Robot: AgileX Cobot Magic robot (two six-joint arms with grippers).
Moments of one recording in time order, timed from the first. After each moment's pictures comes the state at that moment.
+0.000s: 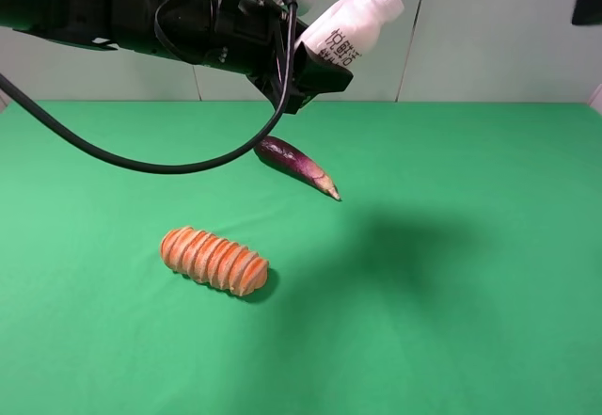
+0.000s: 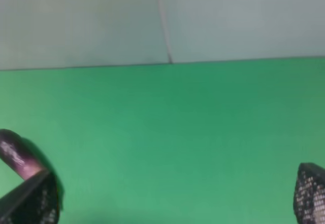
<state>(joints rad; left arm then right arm) -0.51 1.75 -1.14 -1.59 0.49 2.10 -0.04 0.89 -0.88 0.31 0.61 -0.23</state>
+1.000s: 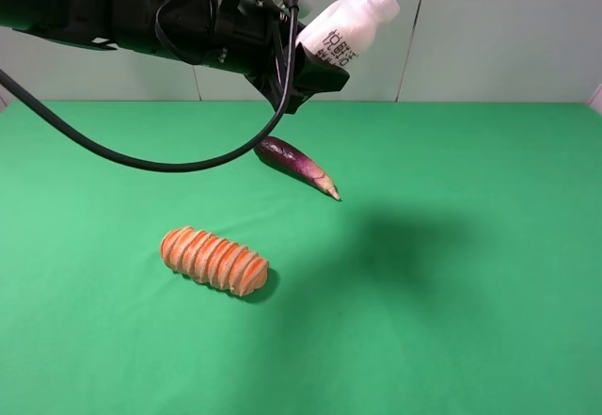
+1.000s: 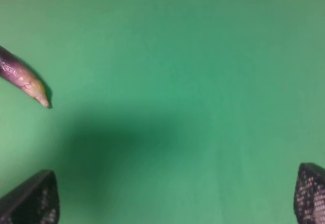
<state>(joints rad) -0.51 1.75 -1.14 -1.59 0.47 2.11 -0.04 0.37 -0.58 0.18 0.86 -0.08</state>
